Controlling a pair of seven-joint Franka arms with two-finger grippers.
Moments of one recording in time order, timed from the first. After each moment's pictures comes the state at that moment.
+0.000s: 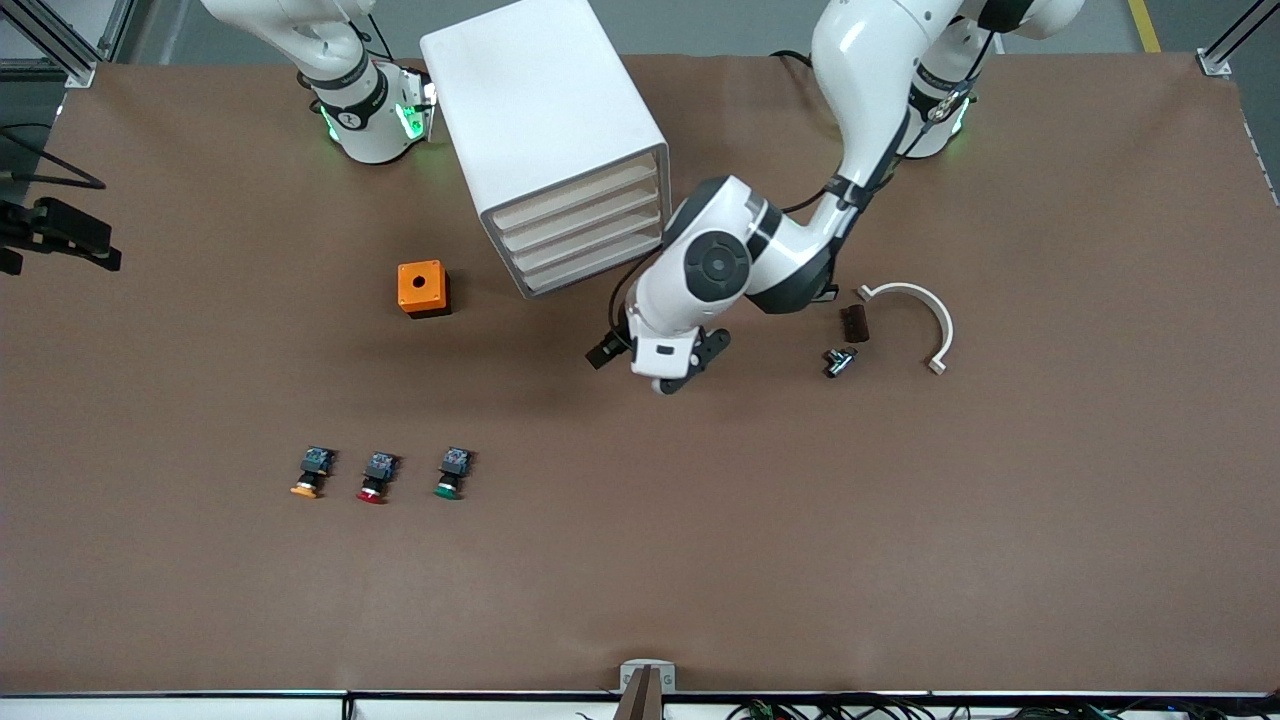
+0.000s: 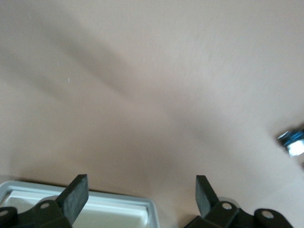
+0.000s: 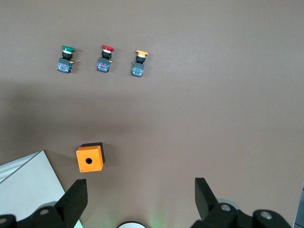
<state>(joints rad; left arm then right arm) -0.66 0.65 -0.08 -1.44 -0.38 2.19 -1.28 0.08 0.10 -0.13 -1.32 -0.03 1.34 -0.11</state>
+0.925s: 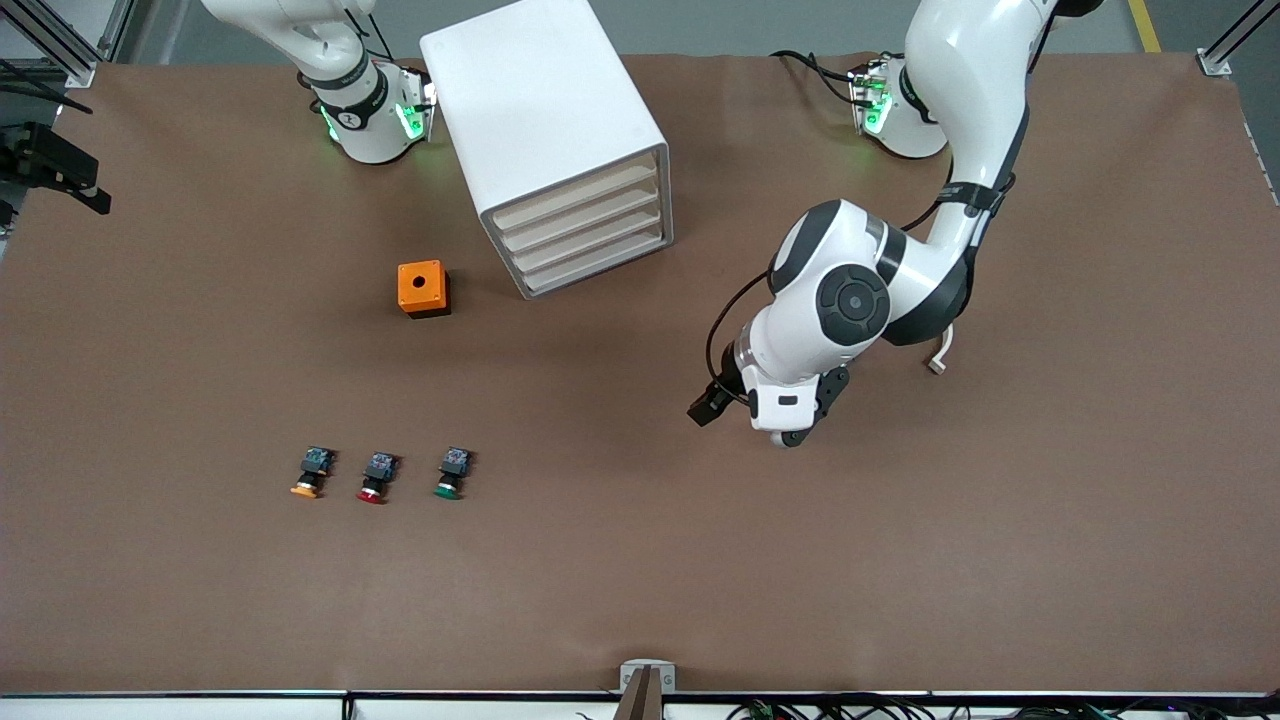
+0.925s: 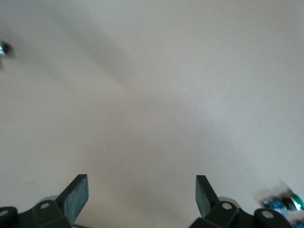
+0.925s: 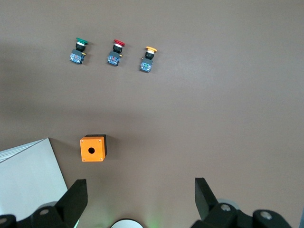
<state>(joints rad) -0.49 0.57 -0.08 -1.44 -0.21 2.06 -1.28 0.07 -0.08 -0.13 -1.52 -0.02 1.41 -0.18</state>
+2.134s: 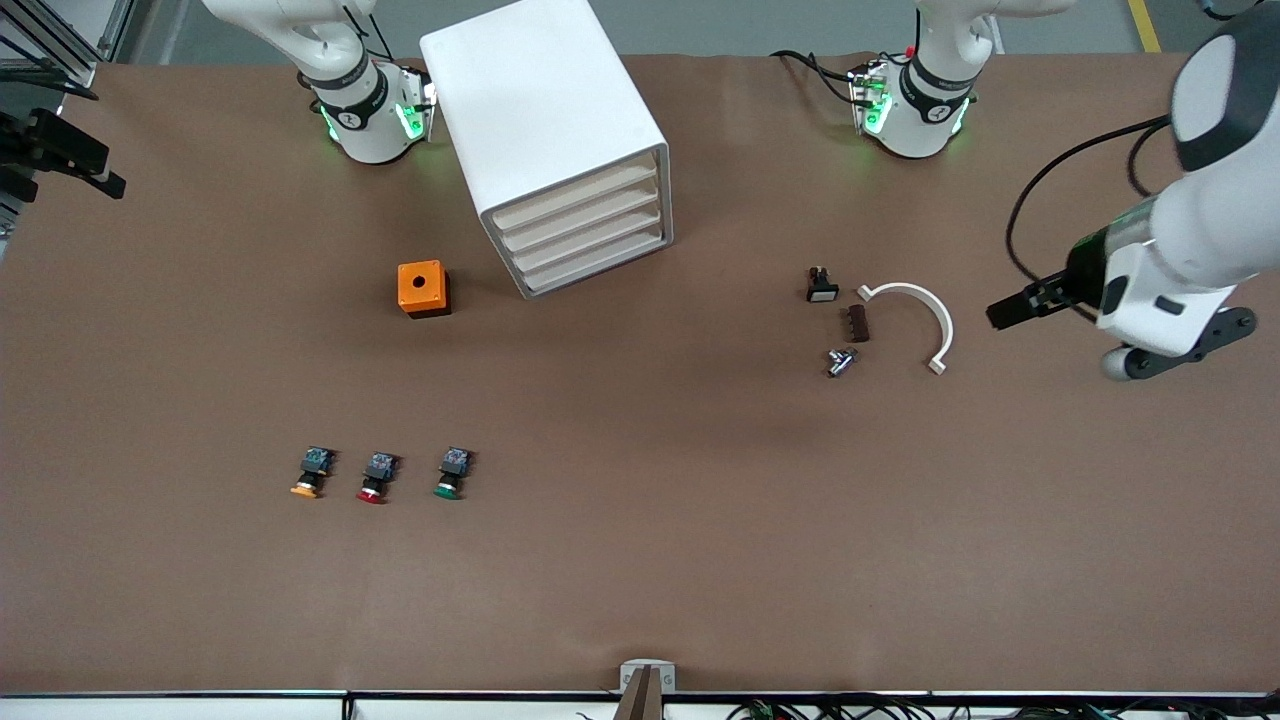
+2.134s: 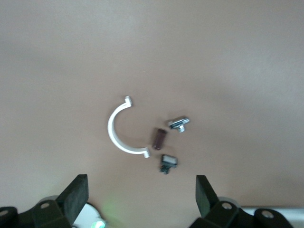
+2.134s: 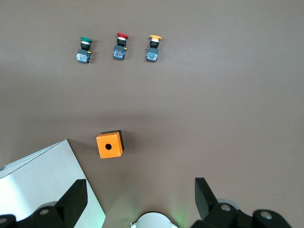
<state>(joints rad) -0.07 0.17 -0.08 -1.47 -0.05 1.45 -0.47 0.04 -0.14 -0.13 -1.60 0.05 1.40 -0.07</state>
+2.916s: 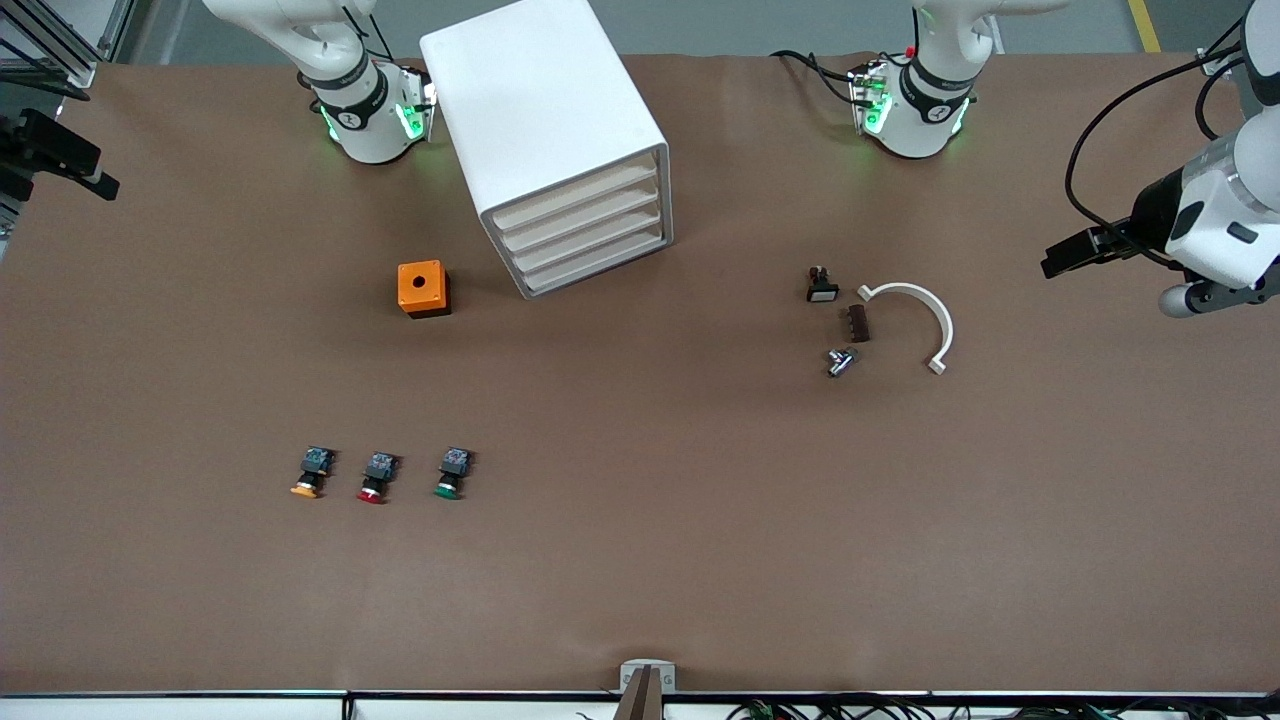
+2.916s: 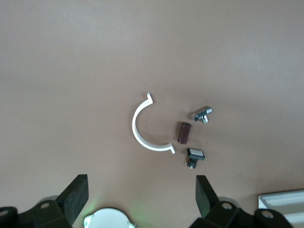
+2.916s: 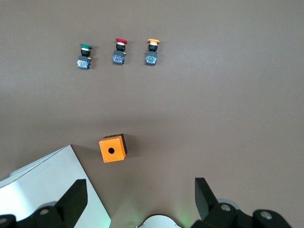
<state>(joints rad) -0.01 -0.05 -0.04 -1.75 -0.05 1.58 -0.29 0.03 -0.14 -0.13 -1.59 0.05 1.41 -0.04</state>
